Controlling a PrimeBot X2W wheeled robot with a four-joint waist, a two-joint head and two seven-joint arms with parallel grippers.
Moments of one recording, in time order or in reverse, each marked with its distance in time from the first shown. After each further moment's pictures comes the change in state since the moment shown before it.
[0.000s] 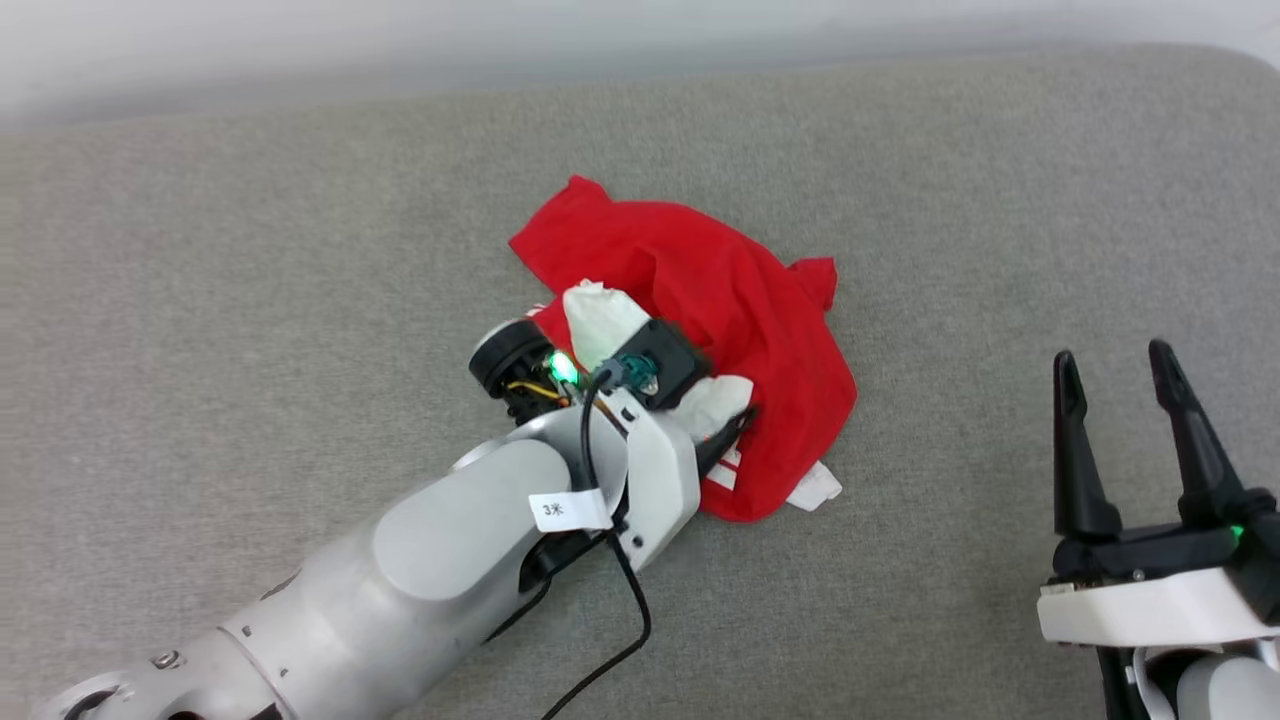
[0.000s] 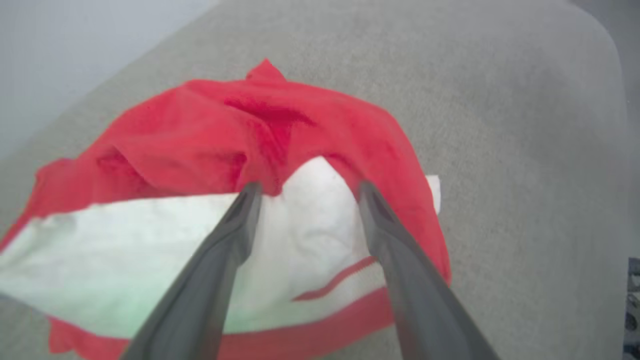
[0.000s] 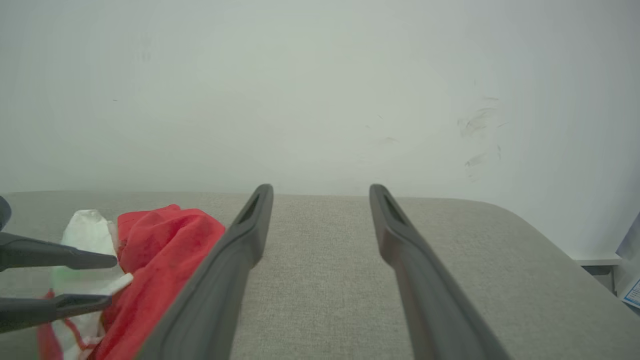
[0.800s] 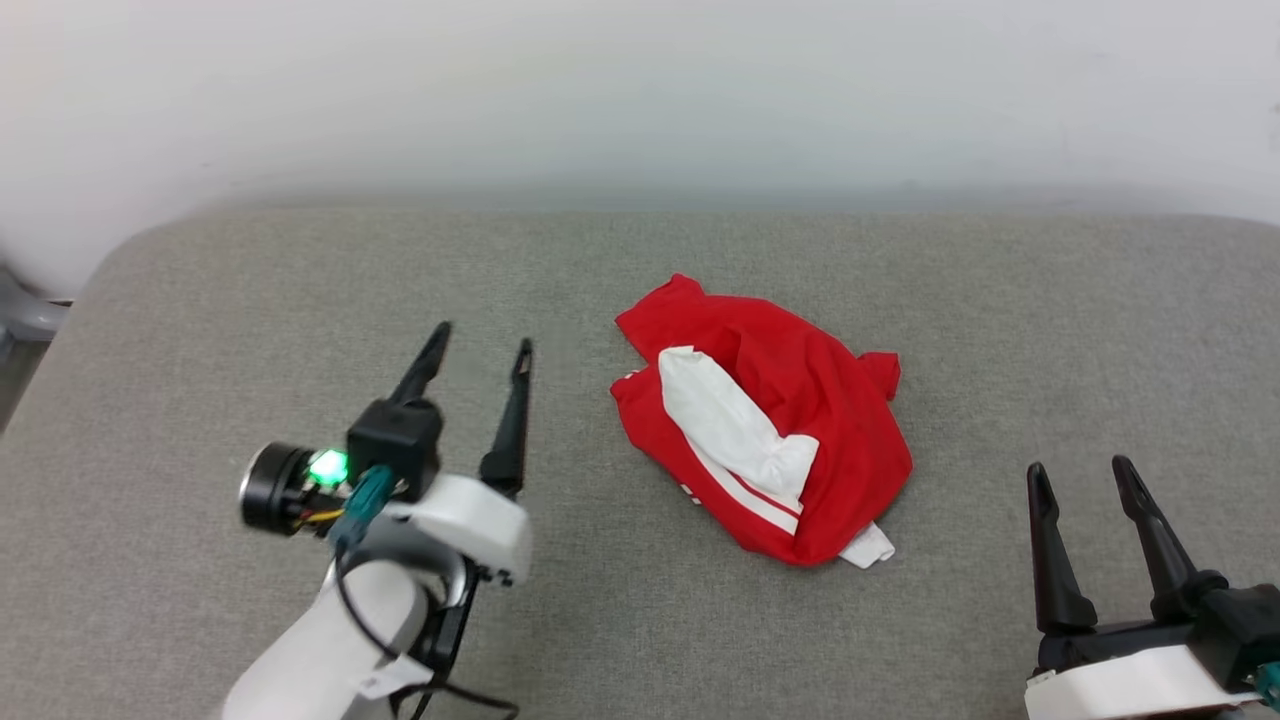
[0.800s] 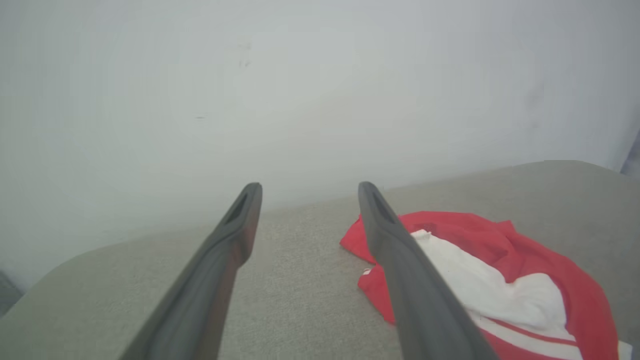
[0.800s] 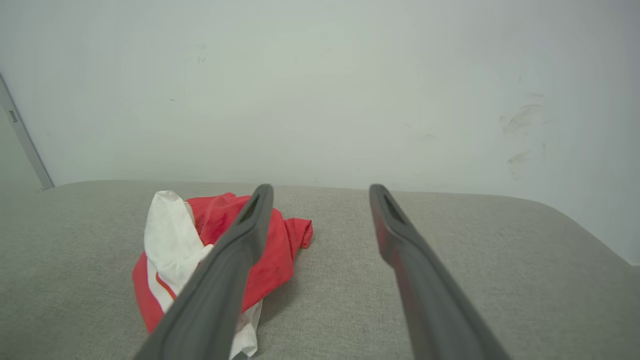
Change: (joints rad) left arm 0.422 0.097 0.479 -0.262 0.173 0.418 -0.332; right arm 0.126 0.000 0.002 0.084 0.003 0.000 0.000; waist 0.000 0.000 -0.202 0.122
